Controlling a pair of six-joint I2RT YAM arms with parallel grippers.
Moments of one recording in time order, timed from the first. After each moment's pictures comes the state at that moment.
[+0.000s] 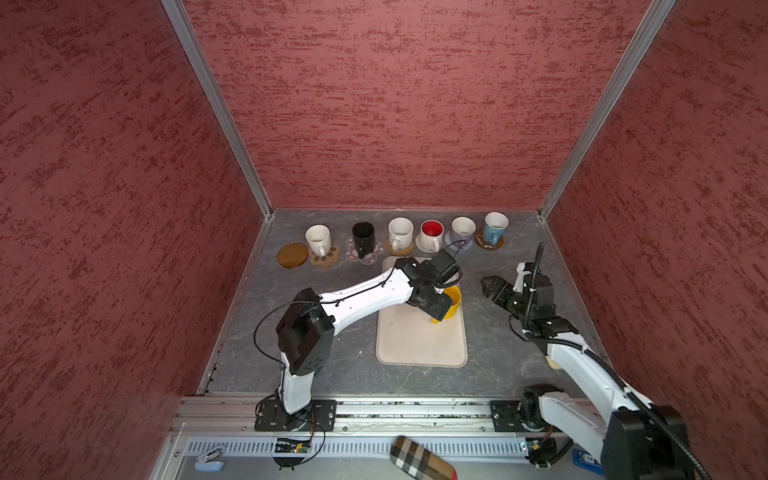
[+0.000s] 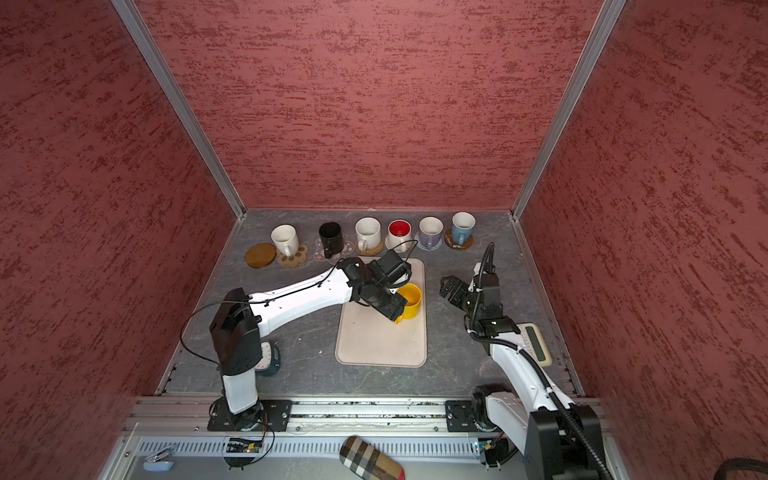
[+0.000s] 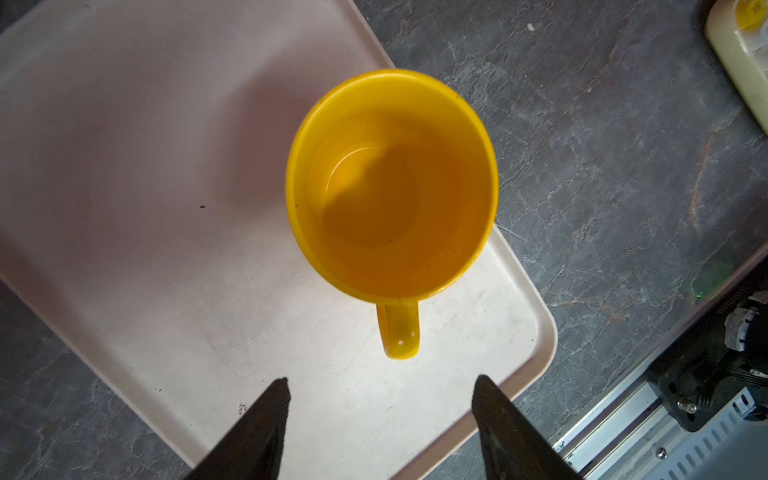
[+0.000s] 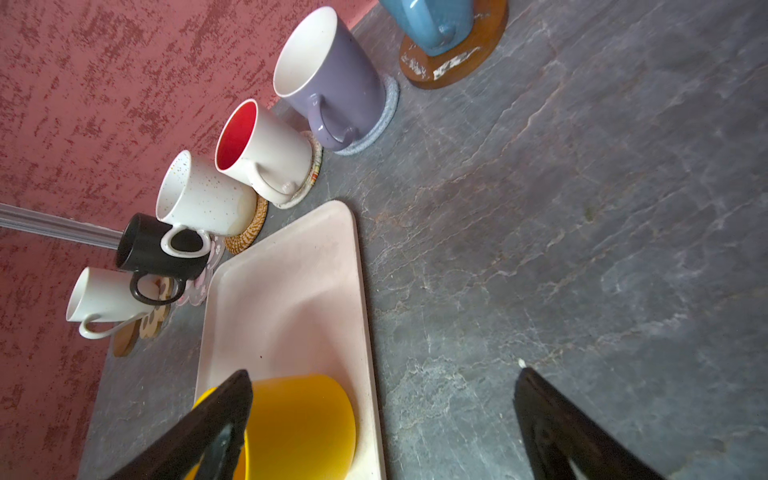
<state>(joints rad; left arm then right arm) -0.96 1.91 1.62 -0.91 0.02 -0.29 0.08 1.01 0.48 -0.03 -0.15 0.66</state>
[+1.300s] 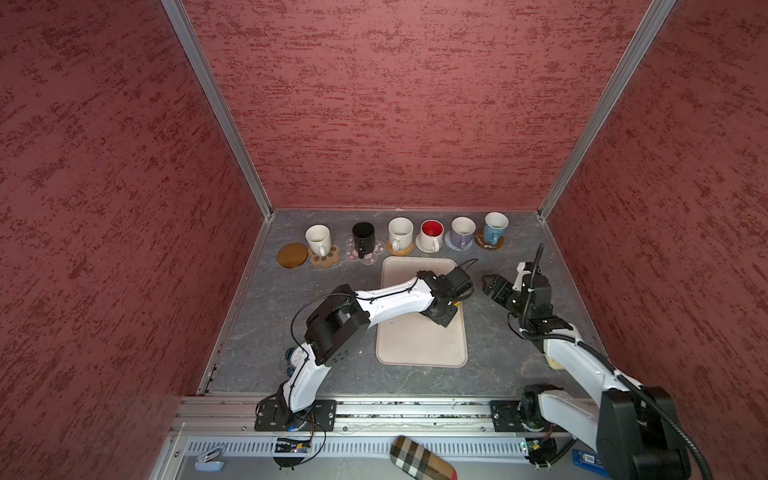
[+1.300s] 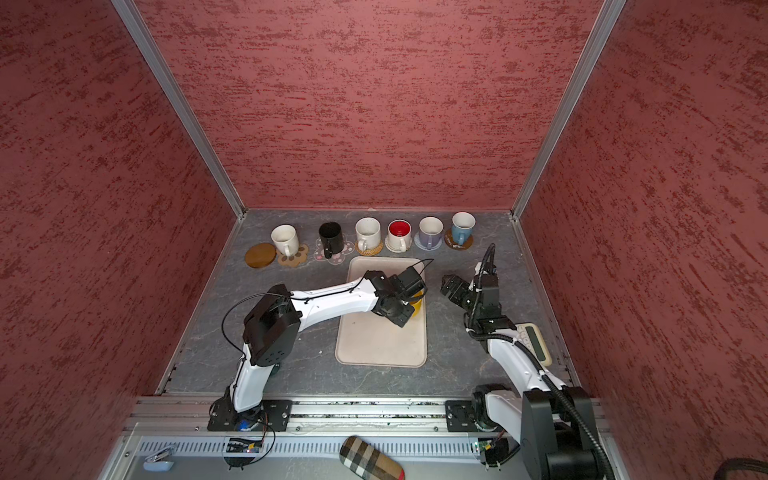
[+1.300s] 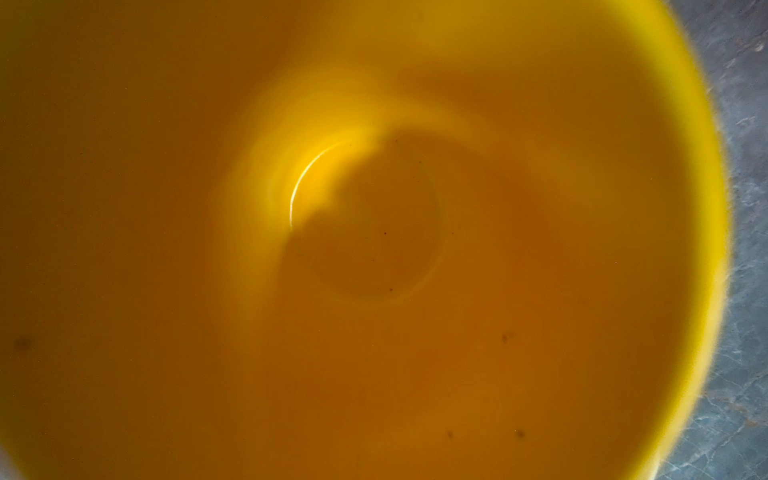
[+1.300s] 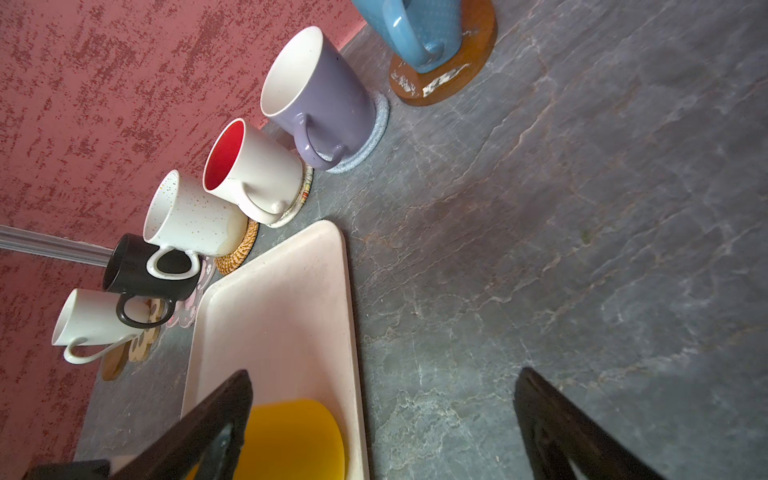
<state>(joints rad) -1.01 2.09 1.66 -0.84 -0.10 -0.33 0.06 1.09 0.44 0.09 -0.14 0.66</state>
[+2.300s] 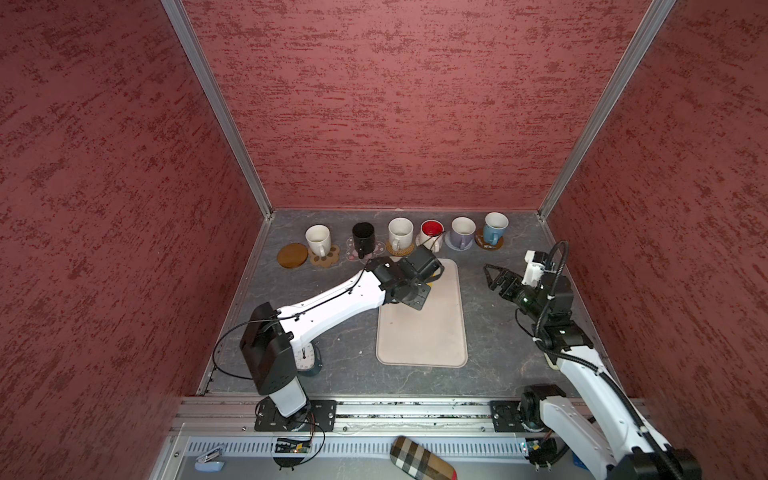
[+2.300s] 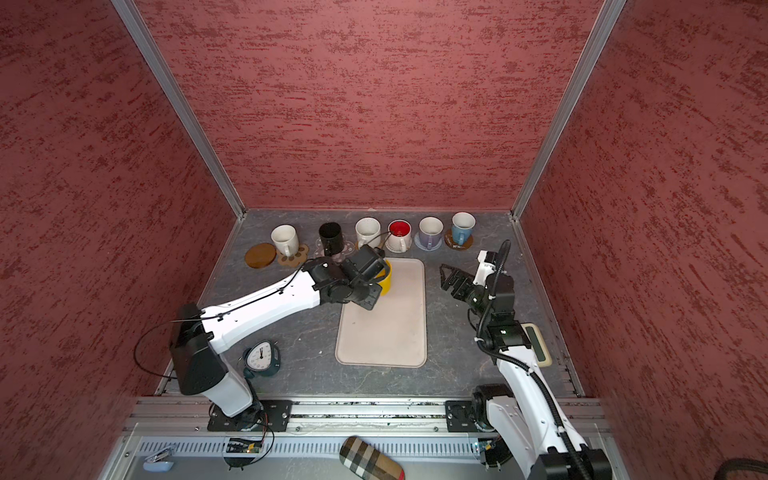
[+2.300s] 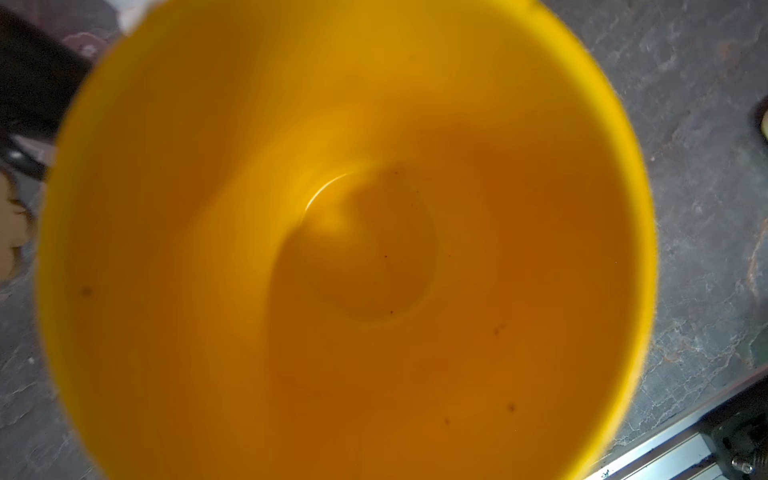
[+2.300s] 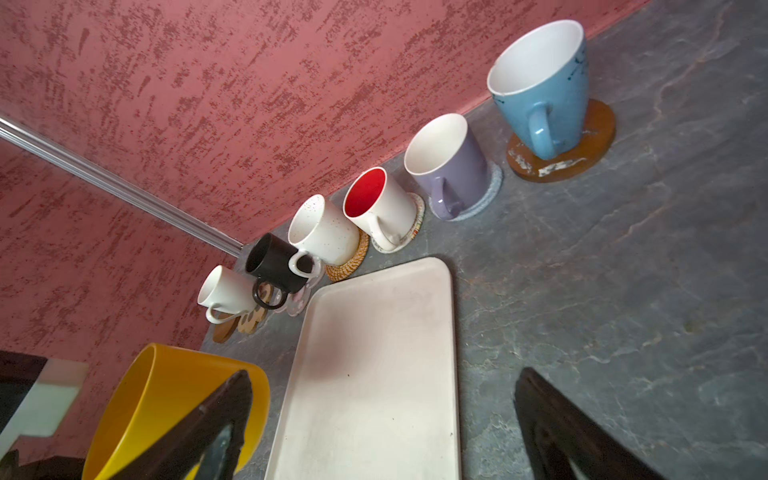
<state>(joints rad) -0.88 1.62 1.49 -0.95 -0.20 -0.38 0.07 0.85 0.54 0.02 -0.31 0.62</state>
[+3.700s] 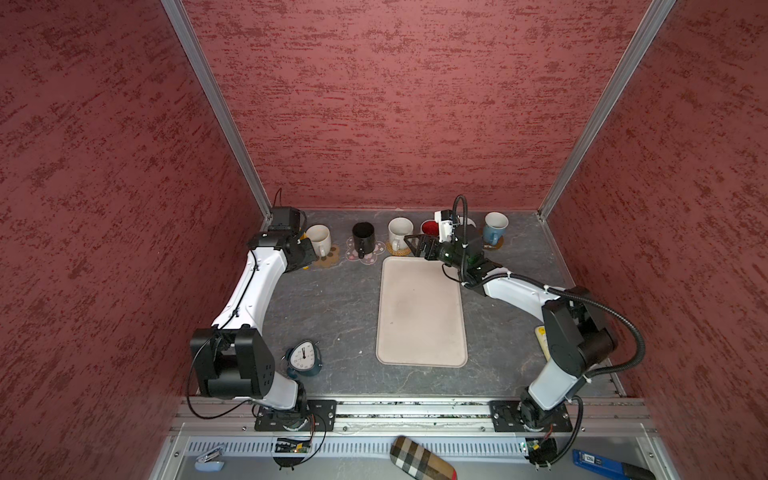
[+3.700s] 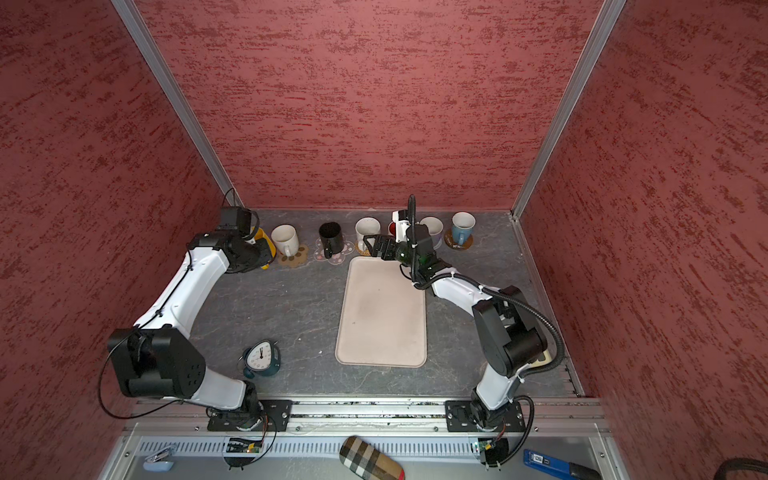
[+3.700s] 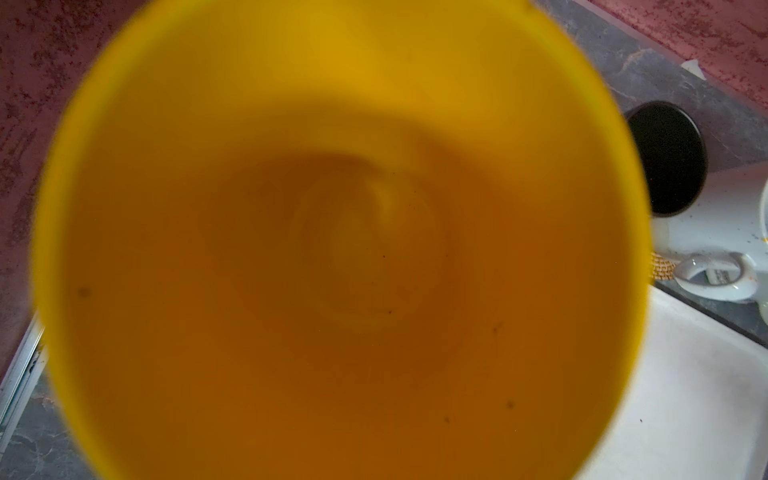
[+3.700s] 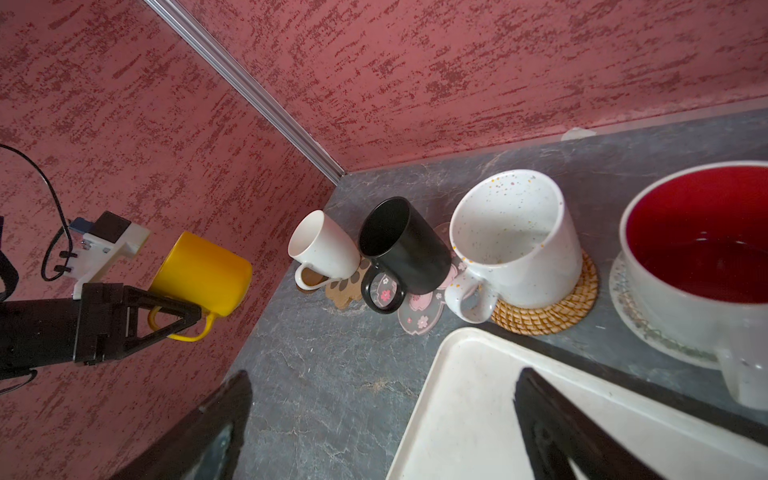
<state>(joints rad) 0.02 1.51 1.37 -0.90 -0.08 -0.40 0.46 1.73 1.09 0.39 -0.35 0.61</state>
